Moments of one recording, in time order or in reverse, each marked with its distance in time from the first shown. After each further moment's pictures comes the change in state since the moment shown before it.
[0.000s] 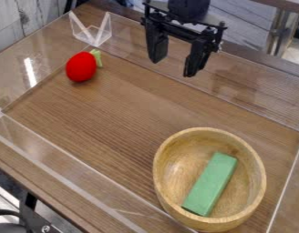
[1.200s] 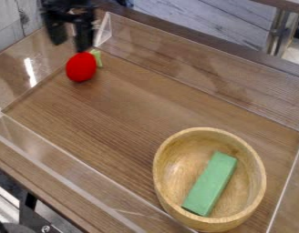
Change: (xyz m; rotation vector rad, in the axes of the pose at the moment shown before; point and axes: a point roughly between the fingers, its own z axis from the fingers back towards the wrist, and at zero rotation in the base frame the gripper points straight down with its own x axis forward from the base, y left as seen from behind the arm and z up) arm -0.026 0.198 -0.033 -0.051 -0.010 0.134
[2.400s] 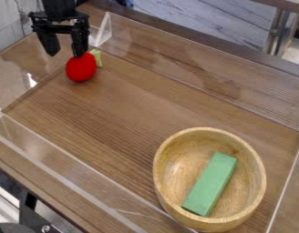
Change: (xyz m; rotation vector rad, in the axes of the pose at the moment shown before) arm 0.042 0.001 -0.031 -0.041 -0.041 0.168
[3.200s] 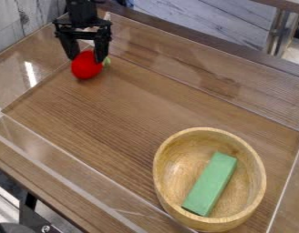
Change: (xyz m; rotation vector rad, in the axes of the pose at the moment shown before) arm 0.024 -0.022 -0.021 0.004 0.019 0.018
